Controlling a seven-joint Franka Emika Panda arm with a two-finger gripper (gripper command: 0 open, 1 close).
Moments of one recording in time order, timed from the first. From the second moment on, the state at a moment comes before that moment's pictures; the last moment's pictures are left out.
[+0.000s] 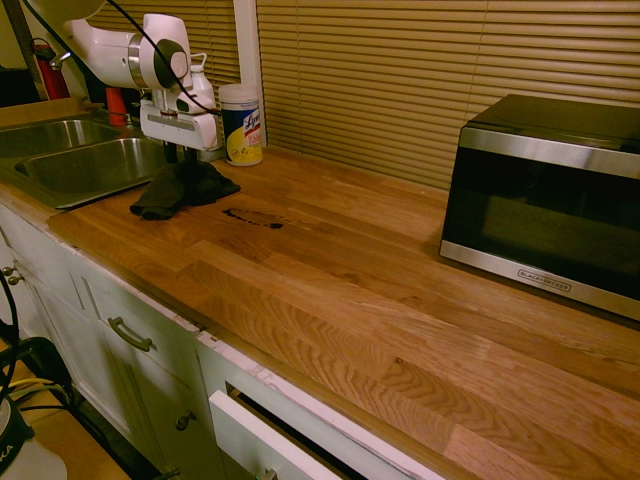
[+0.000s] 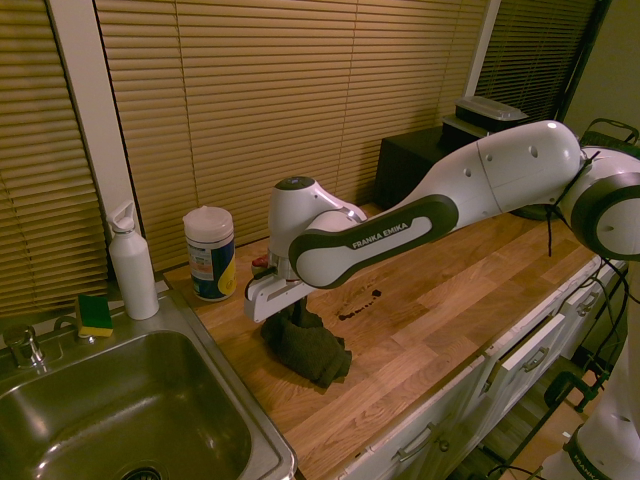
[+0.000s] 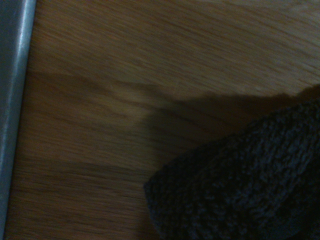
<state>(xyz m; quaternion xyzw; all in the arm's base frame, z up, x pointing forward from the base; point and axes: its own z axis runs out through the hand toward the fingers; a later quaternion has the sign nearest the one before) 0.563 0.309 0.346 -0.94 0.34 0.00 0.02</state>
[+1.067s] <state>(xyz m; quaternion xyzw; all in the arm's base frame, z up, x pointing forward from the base) 0.588 0.207 0.347 -0.93 0.36 0.01 0.01</state>
